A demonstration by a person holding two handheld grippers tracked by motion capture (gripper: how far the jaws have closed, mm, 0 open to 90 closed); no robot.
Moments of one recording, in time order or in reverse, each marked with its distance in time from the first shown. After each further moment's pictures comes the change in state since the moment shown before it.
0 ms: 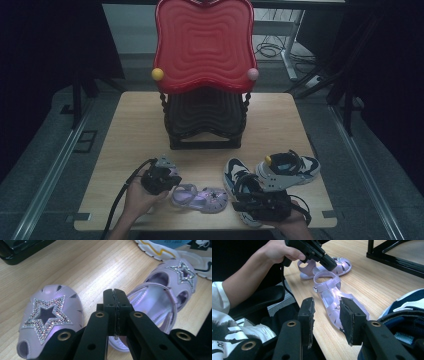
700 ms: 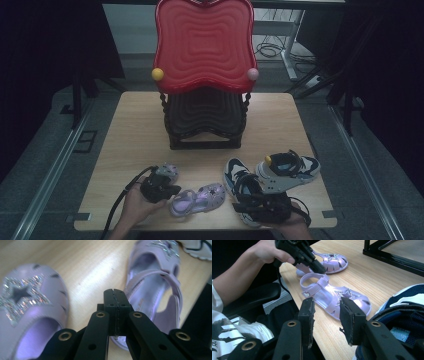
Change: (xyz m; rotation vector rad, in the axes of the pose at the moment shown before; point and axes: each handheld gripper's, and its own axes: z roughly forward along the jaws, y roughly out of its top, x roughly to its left) left arm -0.010 -0.019 0.000 0.065 -0.067 0.025; right arm 0.002 -0.004 0.000 0.017 -0.033 -0.004
